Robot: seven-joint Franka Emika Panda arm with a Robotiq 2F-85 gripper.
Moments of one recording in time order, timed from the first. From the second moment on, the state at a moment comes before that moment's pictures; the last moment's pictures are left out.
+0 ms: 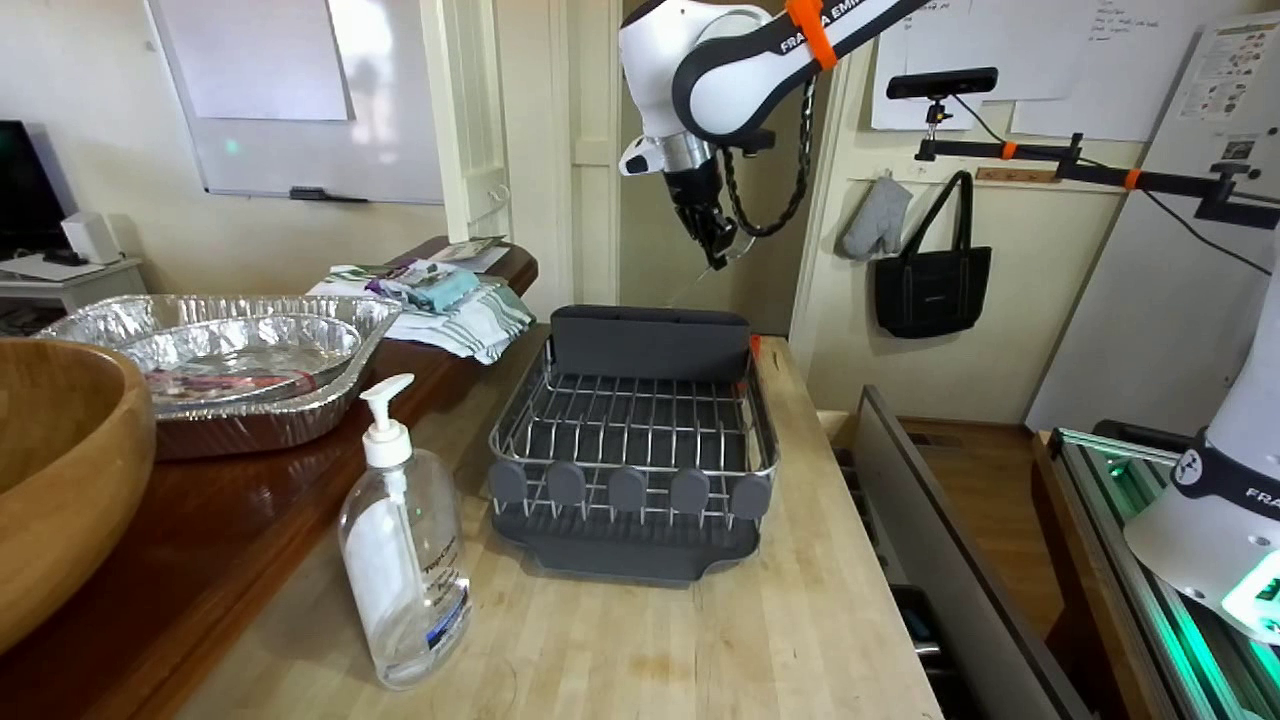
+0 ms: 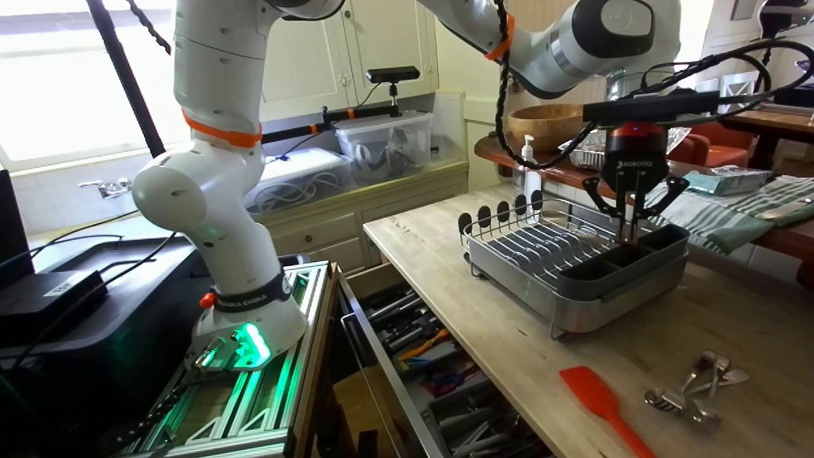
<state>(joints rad) -0.06 0.42 -0.02 -1.66 -0.46 1.87 -0.80</state>
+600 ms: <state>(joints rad) -0.02 0.45 -0.02 -1.64 -0.54 1.81 -0.79</state>
